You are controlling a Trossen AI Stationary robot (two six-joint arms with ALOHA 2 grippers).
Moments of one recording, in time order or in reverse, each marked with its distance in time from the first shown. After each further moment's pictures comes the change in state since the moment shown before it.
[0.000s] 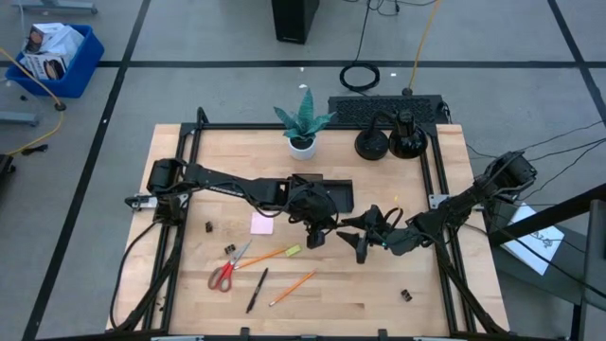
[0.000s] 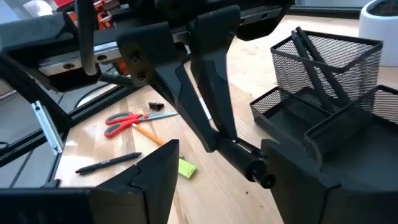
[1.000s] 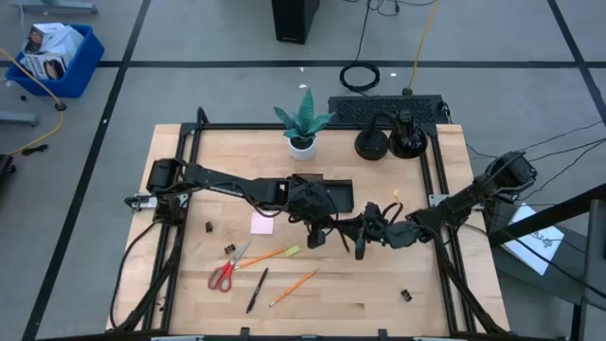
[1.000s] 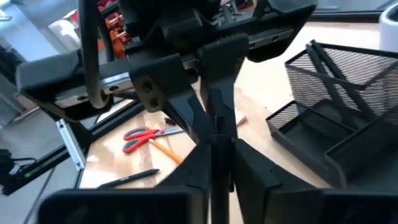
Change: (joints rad) left arm 0.000 -0.001 -0.002 0.028 0.001 -0.026; right arm -0.063 0.000 -0.001 0.114 -0.092 -0.027
